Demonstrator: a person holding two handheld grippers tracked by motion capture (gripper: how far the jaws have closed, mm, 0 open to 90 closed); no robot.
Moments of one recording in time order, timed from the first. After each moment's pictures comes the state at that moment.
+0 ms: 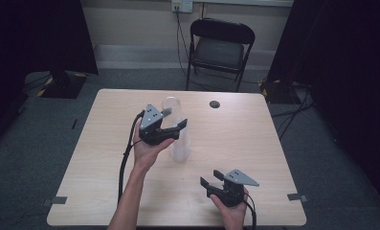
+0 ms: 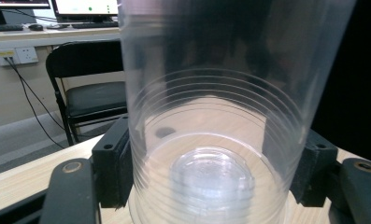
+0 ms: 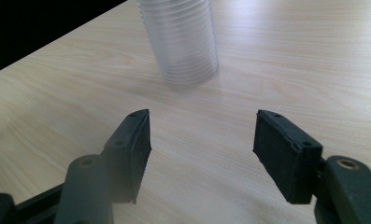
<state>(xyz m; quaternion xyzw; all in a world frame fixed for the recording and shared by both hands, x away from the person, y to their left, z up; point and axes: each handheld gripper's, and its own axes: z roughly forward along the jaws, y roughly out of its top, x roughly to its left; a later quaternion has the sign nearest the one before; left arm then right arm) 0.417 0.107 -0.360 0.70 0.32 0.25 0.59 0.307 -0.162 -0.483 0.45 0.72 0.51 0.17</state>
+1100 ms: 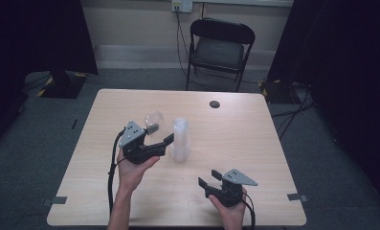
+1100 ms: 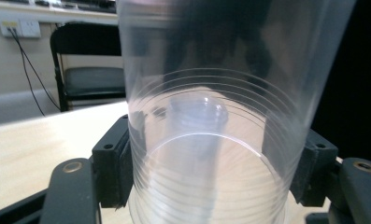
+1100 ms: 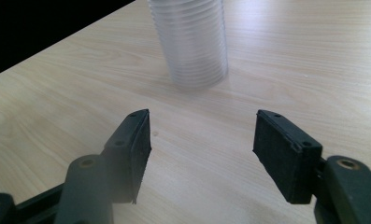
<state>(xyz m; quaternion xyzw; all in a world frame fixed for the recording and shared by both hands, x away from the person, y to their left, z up) 0.366 0.141 -0.376 0.67 0.37 0.21 0.60 0.306 -0.158 -0.480 0.44 0.72 0.51 0.17</state>
